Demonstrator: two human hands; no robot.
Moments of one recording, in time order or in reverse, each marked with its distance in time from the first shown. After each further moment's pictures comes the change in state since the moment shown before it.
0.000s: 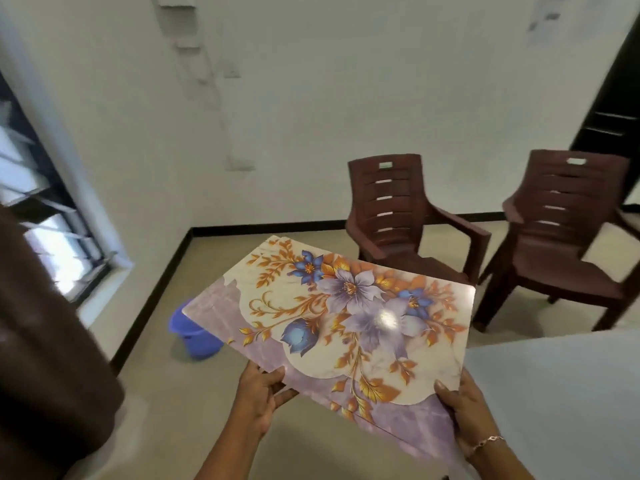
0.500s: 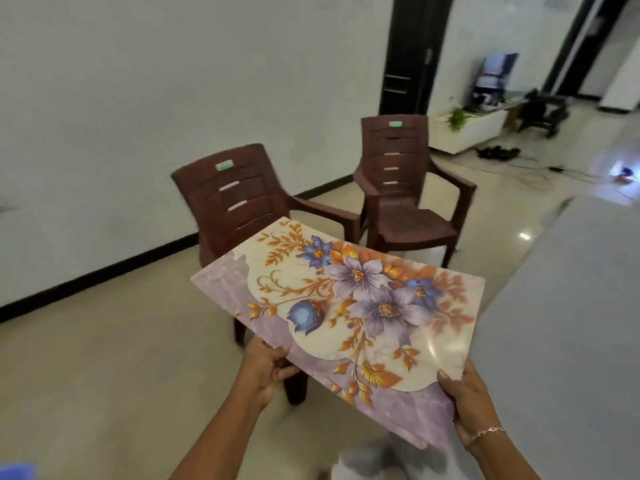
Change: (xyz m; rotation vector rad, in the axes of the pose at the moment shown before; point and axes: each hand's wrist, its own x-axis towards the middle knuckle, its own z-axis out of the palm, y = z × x) left_hand 0.249 0.007 0.259 0.349 -0.527 -0.201; right_hand 0.142 -0.026 -0.088 0.107 0.614 -0.138
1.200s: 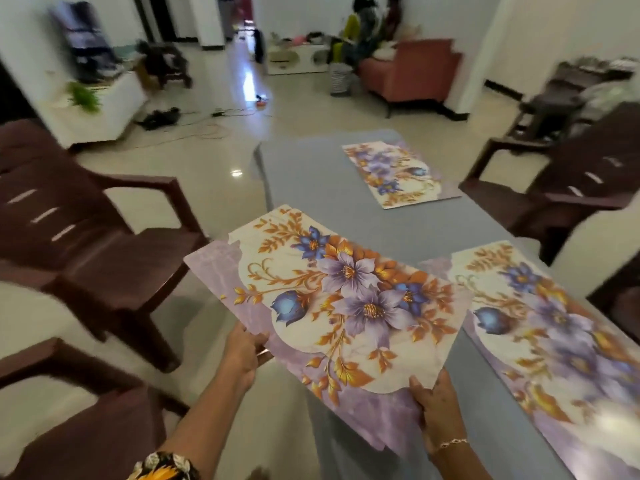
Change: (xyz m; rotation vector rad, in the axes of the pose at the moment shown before) left_hand 0.198 -0.045 0.358 0.562 -0.776 -0.340; right_hand 0.027 -0.014 -0.075 0.228 1.185 -0.137
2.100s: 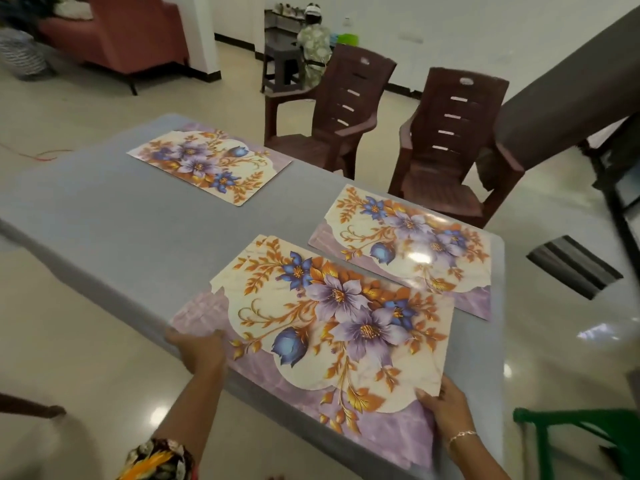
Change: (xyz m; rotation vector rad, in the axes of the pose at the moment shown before) left_hand 0.144 0.047 0.093 0.711 -0.100 0.116; right_hand -0.088 0.038 0.039 -0.027 0.826 0.184
